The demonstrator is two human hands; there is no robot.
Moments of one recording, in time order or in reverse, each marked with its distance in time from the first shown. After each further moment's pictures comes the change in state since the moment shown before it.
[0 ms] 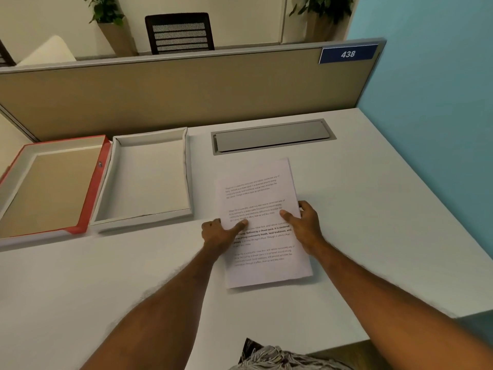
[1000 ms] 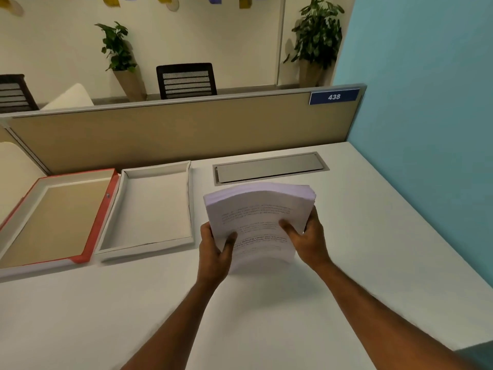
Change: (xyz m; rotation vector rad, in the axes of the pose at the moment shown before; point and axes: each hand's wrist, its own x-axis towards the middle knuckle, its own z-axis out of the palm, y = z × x) left_hand -0.062 0.034 -0.029 -0.455 0.258 0.707; right_hand -0.026 -0.061 -0.013 -0.012 0.068 -0.502
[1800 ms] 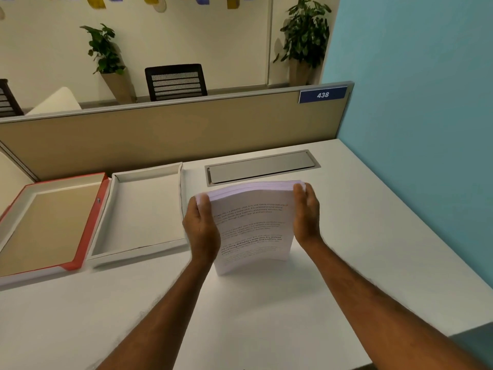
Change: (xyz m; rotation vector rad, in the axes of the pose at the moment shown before) left_hand 0.034 0.062 0.004 -0.109 0.230 0.071; right_hand 0.024 -0.039 0.003 0.152 0.126 0.014
